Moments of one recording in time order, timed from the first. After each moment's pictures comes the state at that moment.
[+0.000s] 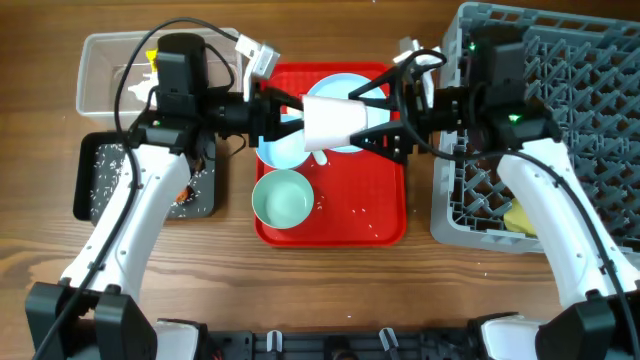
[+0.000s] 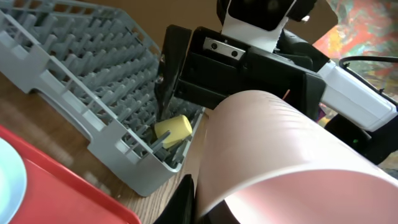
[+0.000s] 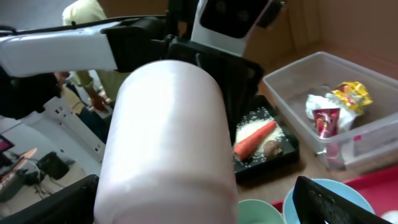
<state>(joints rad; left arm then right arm) -0.17 1.53 1.19 -0.23 1.38 -0.21 0.19 1.51 1.26 -0.38 -1.37 -0.19</state>
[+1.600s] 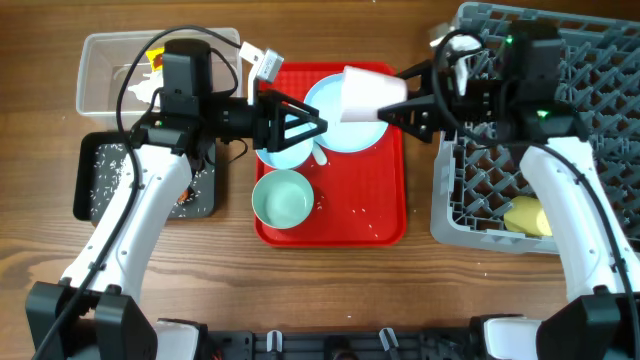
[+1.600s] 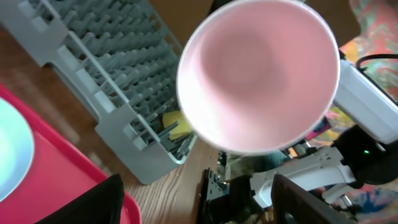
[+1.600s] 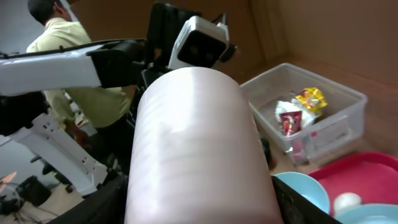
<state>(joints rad) -0.18 1.53 1.19 -0.34 1.30 -0.21 0.05 1.51 1.26 -0.36 -1.41 -0.15</state>
